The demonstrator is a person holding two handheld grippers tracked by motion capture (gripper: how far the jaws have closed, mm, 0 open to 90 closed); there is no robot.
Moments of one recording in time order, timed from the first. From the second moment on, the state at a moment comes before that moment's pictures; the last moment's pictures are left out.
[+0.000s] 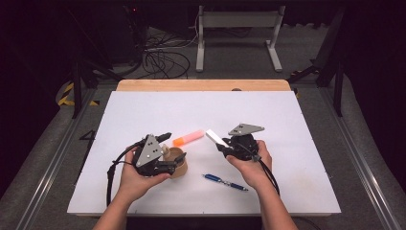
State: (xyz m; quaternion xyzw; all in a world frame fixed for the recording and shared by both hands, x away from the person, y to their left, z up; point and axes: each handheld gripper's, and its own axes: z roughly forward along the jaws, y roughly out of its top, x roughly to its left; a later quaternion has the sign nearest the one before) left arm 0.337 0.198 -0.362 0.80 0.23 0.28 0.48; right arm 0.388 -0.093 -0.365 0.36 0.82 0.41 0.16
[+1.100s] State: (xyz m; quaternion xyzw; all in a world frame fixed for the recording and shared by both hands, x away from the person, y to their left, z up) left arm 0.330 0.155 -0.365 0.85 0.10 0.35 0.38; right arm 0.362 -0.082 -0.334 0.27 0.85 0.45 0.03
